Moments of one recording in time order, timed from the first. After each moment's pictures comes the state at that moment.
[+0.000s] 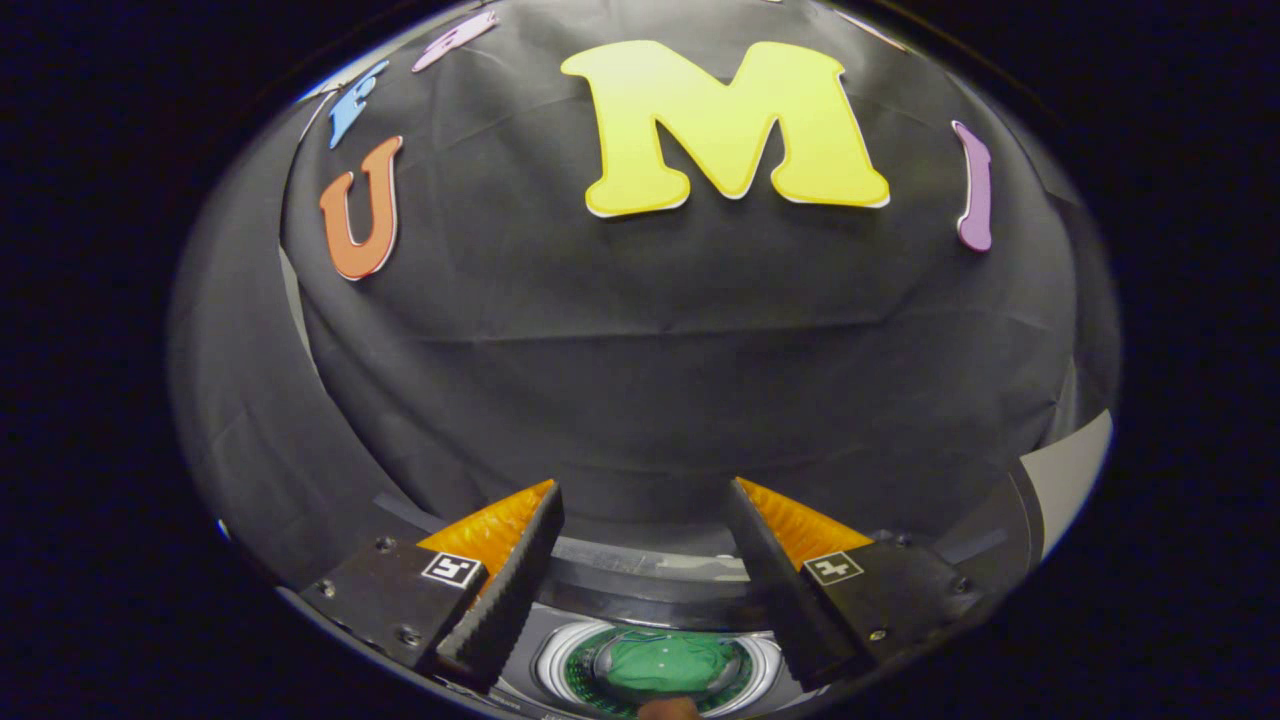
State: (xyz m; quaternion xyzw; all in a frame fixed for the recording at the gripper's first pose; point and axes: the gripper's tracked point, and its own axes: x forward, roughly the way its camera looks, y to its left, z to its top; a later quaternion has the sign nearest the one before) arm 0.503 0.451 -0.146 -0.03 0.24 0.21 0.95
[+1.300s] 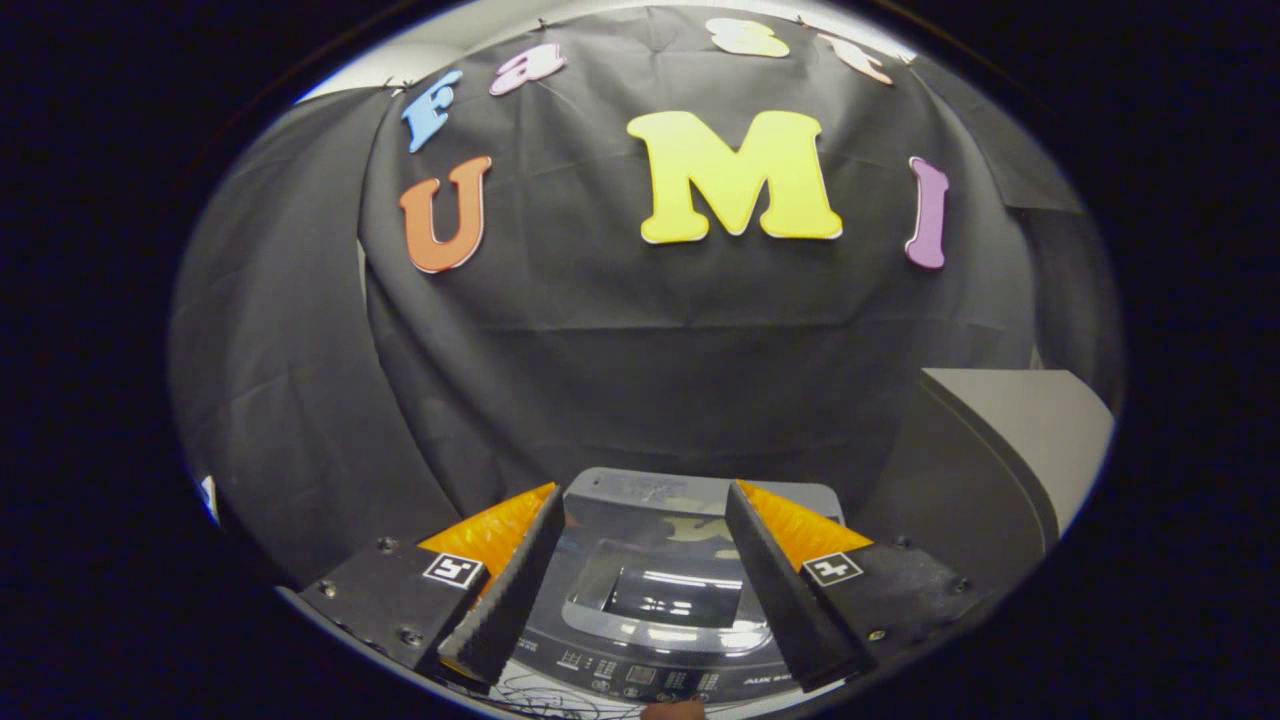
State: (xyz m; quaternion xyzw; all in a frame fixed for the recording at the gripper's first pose) arm 0.309 0.404 -0.153 -0.04 0.17 0.22 0.96
